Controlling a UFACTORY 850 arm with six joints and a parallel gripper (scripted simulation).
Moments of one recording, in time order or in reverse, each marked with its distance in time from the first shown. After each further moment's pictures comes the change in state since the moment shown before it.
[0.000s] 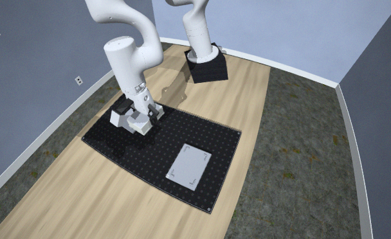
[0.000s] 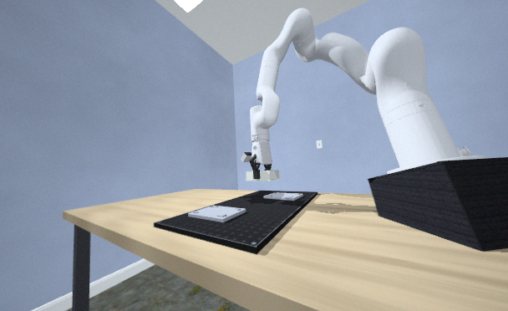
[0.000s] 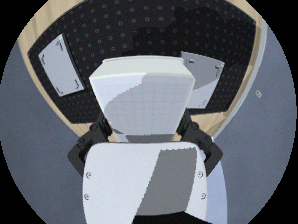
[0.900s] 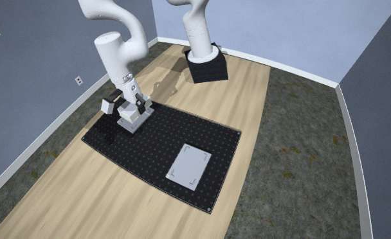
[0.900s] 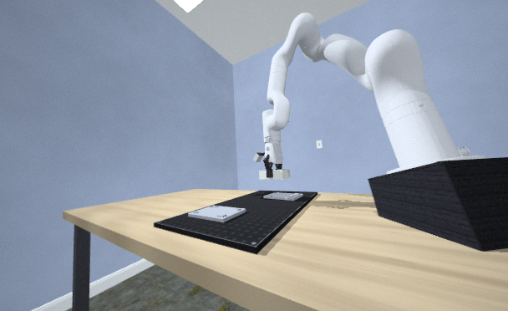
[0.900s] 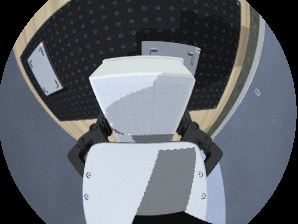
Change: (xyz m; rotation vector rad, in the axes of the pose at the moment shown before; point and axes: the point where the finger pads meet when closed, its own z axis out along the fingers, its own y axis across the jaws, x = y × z) arm -0.017 0.081 0.000 -0.001 0.001 0.000
